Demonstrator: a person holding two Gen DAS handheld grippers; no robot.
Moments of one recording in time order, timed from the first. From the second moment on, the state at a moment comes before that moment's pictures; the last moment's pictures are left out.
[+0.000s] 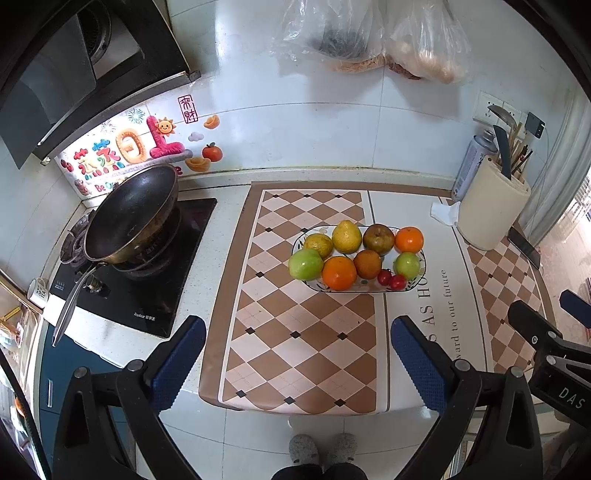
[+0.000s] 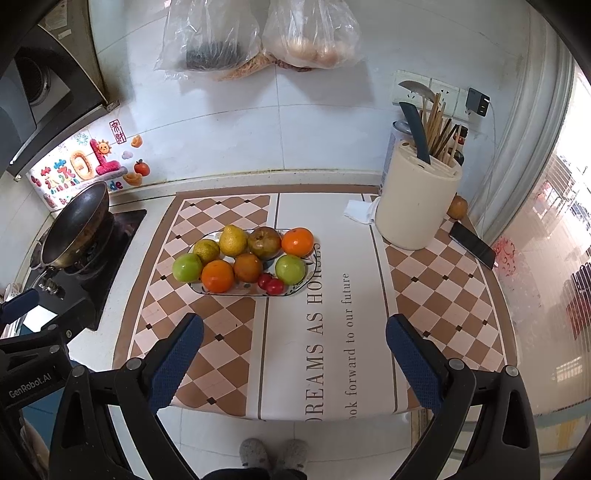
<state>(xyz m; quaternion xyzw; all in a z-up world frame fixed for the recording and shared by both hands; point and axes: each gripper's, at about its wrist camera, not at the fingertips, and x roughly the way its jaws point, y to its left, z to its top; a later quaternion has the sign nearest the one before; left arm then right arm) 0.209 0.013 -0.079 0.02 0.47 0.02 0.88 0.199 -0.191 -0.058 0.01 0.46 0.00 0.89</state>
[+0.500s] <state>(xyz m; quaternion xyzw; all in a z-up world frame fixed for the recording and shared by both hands) 0.208 0.012 -0.075 0.02 0.47 0.02 0.88 0.198 -0.193 -0.057 0.01 0.46 0.00 0.89</state>
